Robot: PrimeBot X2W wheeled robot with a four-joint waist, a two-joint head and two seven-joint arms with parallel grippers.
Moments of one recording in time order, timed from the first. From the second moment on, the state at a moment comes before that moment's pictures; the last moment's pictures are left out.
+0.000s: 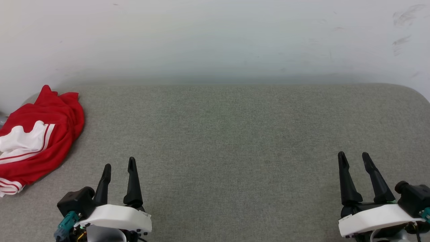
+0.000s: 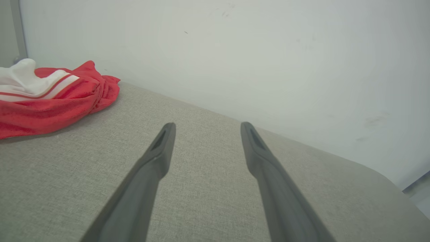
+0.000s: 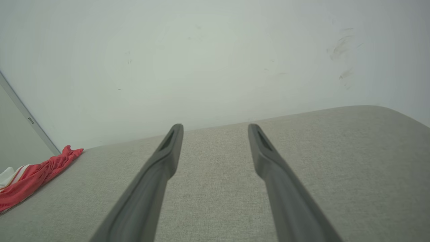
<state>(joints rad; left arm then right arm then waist) -0.01 0.05 -0.02 0.07 -0.42 0.06 -0.17 0.00 -0.05 -0.03 0.06 0.33 0.13 -0.17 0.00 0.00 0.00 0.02</state>
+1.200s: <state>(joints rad) 0.02 0.05 -0.05 0.08 -0.15 0.09 -0.25 0.04 -0.05 -0.02 0.03 0.08 0.13 -0.25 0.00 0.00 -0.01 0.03</state>
